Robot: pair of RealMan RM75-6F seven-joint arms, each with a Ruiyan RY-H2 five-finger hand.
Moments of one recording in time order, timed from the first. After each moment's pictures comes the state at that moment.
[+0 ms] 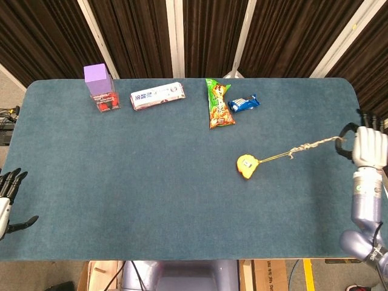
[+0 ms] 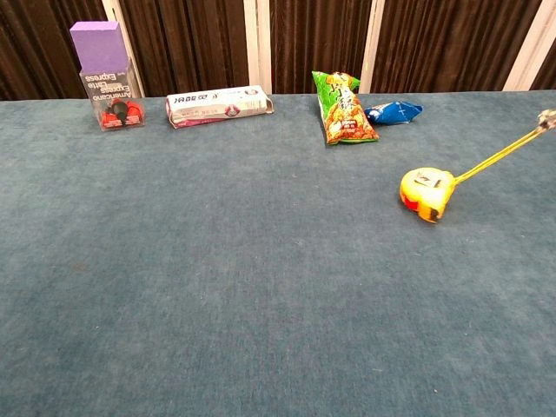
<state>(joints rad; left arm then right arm) -0.06 -1.08 -0.02 -1.63 1.49 1.48 -0.03 0.47 -1.22 0.39 -1.34 -0.88 1.14 -0.16</state>
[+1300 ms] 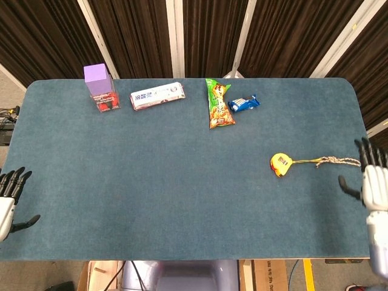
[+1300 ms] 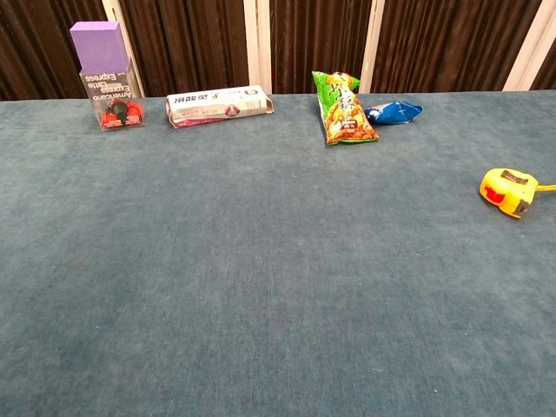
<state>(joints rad) -0.06 -1.10 -0.02 -1.61 1.52 1.50 0.05 0.18 -1.08 0.19 -1.65 -1.29 1.41 0.03</state>
